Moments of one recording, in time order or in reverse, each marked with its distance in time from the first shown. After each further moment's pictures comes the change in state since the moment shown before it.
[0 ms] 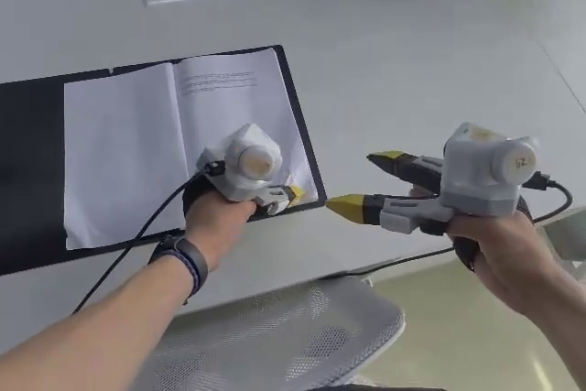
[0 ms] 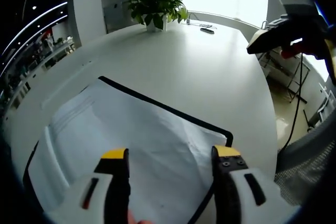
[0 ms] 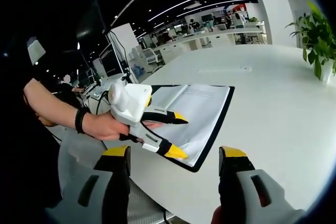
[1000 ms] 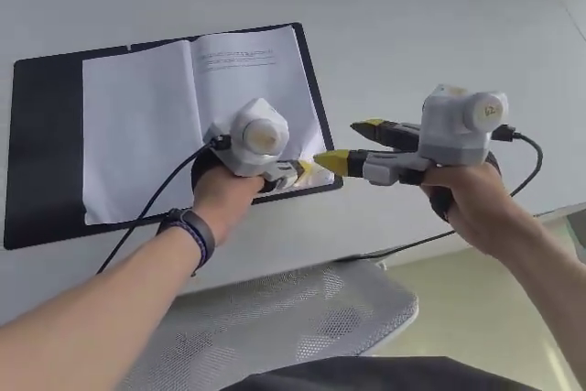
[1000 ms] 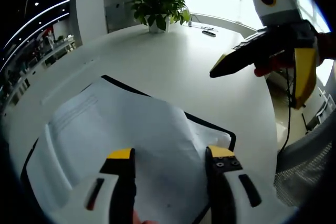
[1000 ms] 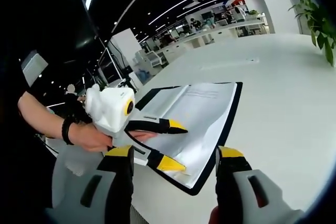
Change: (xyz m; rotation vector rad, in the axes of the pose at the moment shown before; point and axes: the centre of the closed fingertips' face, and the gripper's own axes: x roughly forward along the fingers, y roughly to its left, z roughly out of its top) left arm -0.008 0.002 0.005 -0.025 -0.014 -0.011; right arm 0.061 -0.024 0.012 0.098 -0.020 0.080
